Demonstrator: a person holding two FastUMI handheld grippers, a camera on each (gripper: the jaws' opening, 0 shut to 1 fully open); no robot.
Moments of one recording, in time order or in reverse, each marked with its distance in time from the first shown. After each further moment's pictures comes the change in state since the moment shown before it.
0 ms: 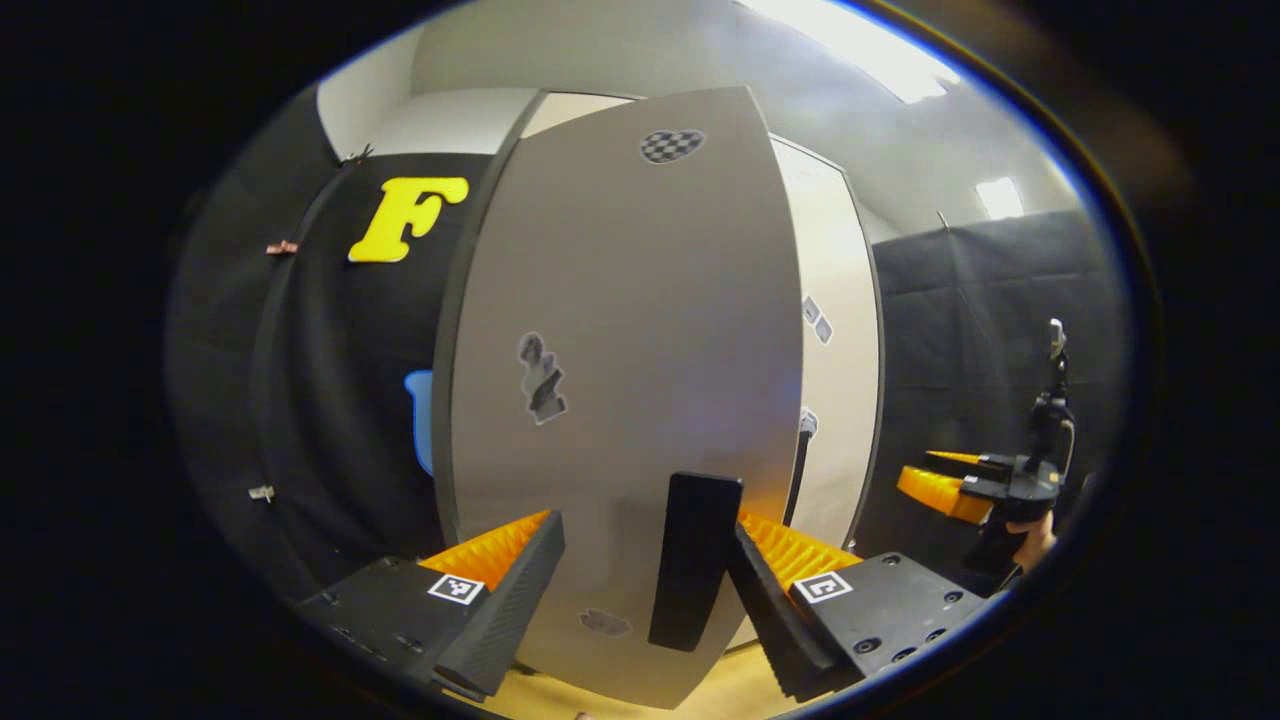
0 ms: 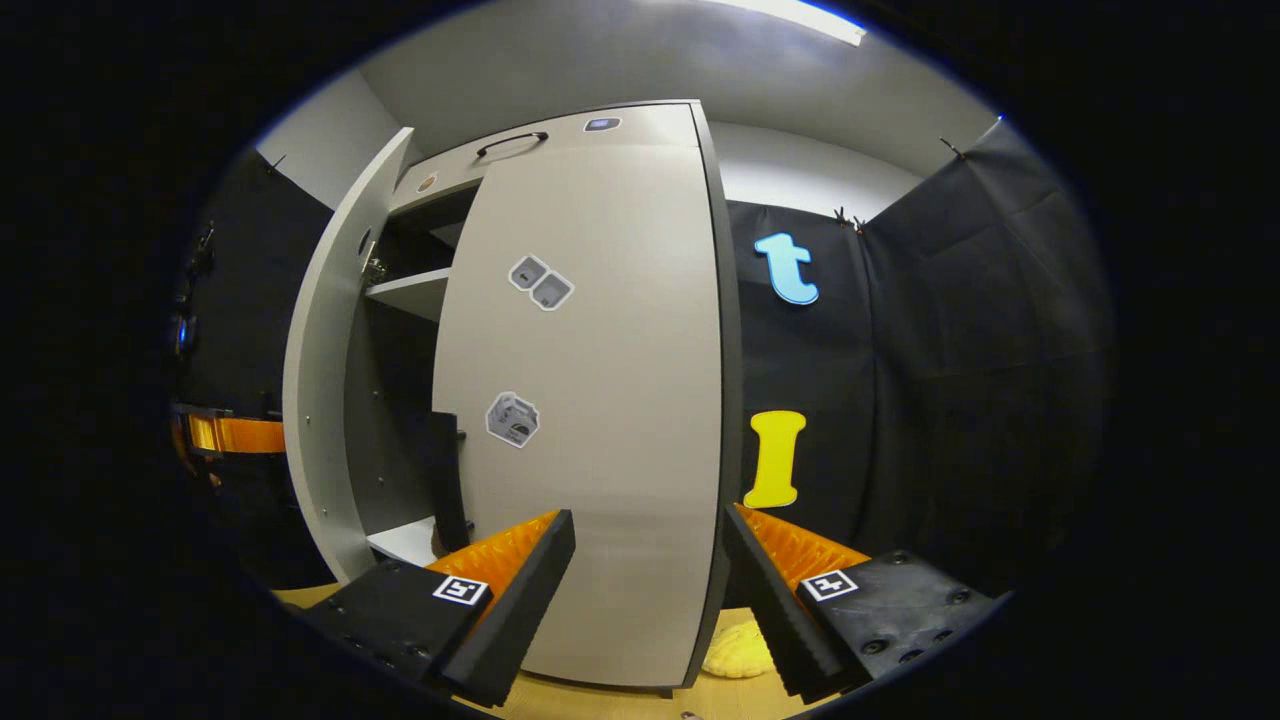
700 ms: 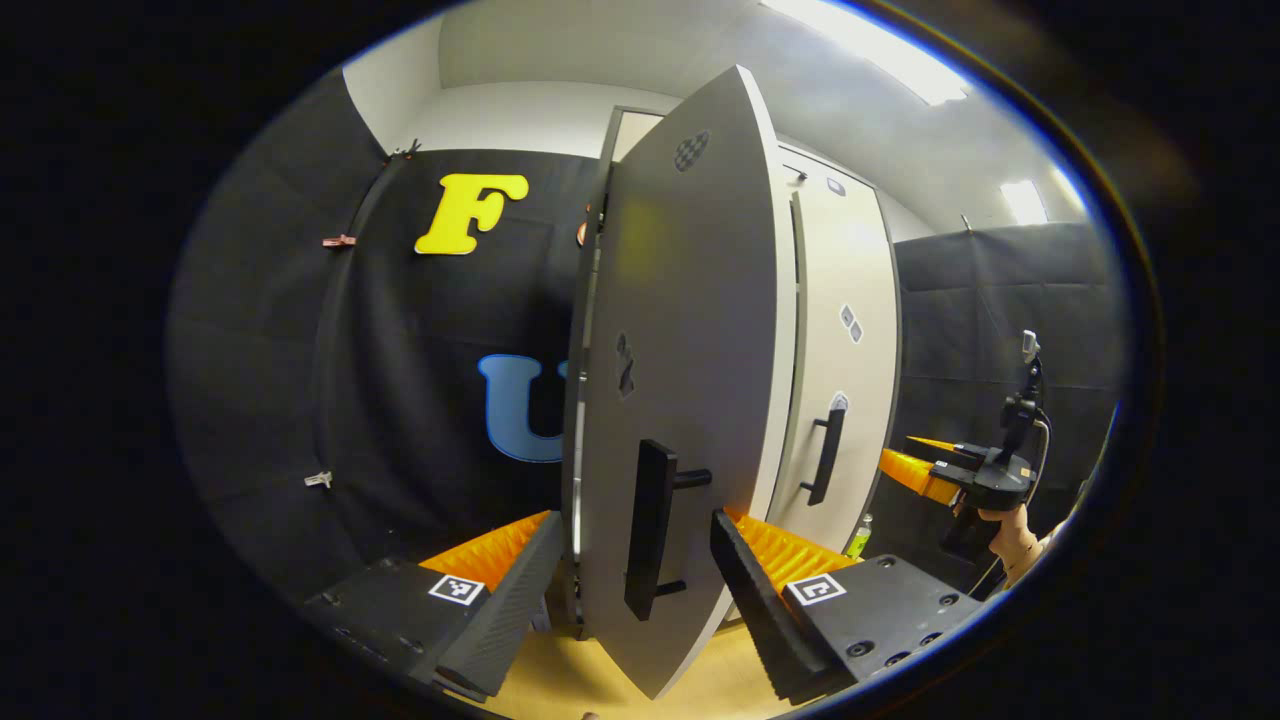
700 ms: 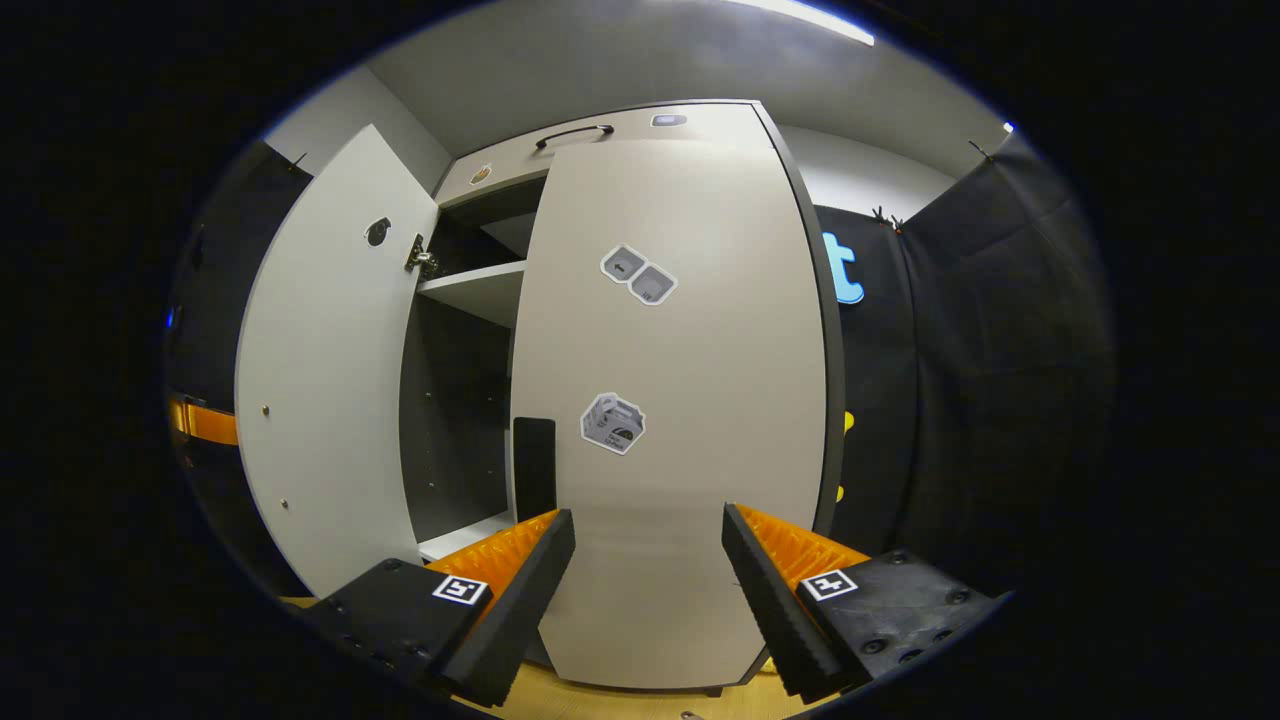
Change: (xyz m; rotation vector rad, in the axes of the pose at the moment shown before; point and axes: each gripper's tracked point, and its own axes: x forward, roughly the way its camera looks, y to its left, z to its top) left arm -0.117 0.078 -0.003 -0.089 0.073 0.056; right arm -0.001 0.087 -0.002 0.004 0.000 0.111
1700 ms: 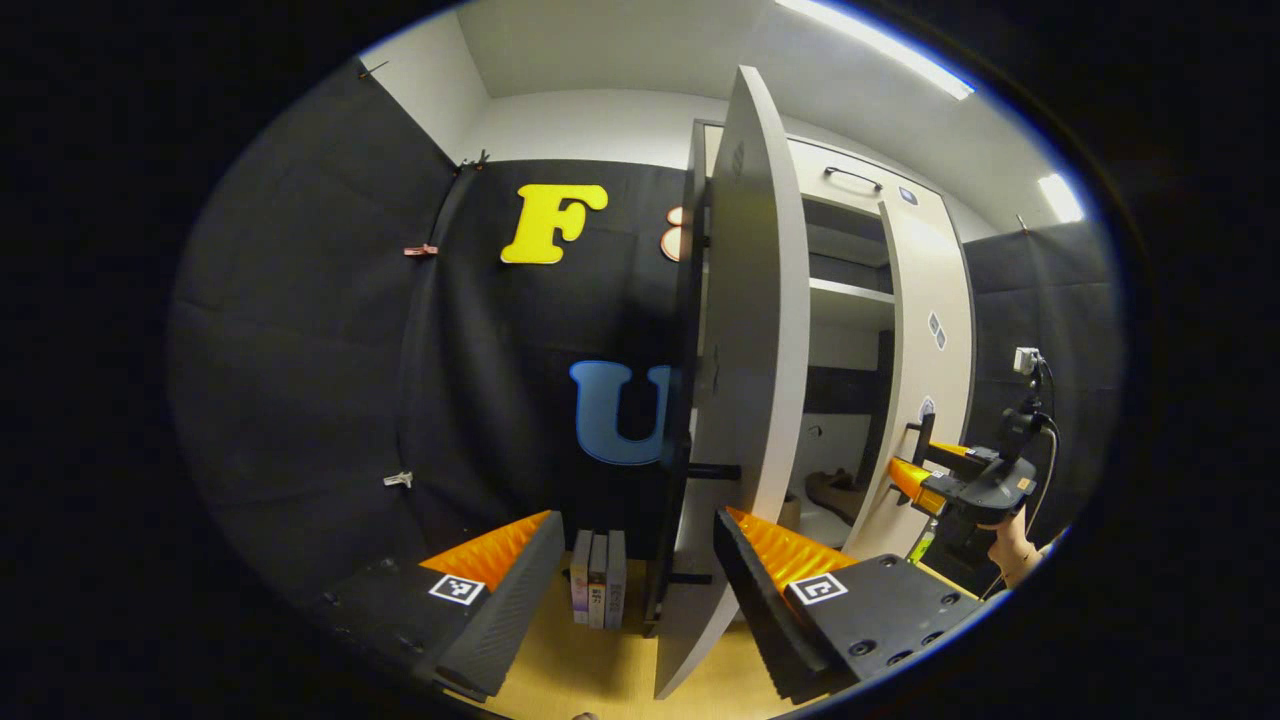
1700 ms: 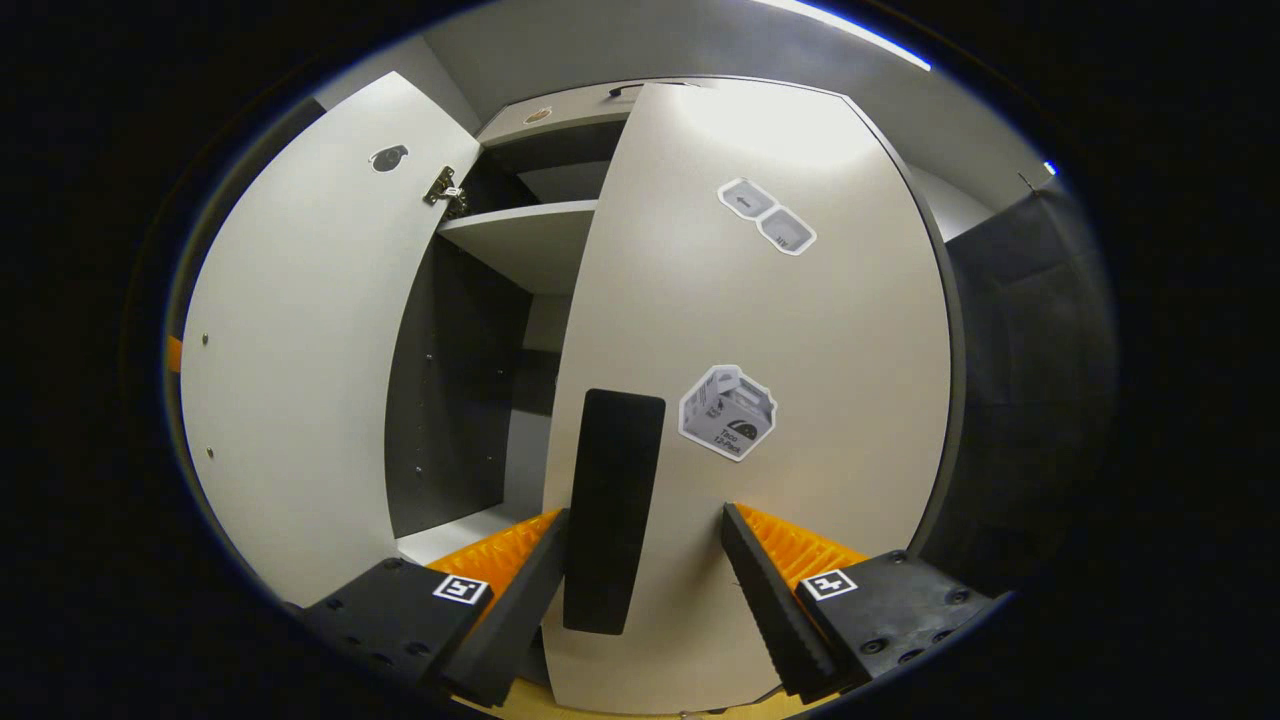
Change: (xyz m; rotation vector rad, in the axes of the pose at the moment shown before) left arm -0.045 0.087 0.005 0.010 -0.001 0.235; right arm 0.071 0.061 -0.035 -0.079 0.029 0.029
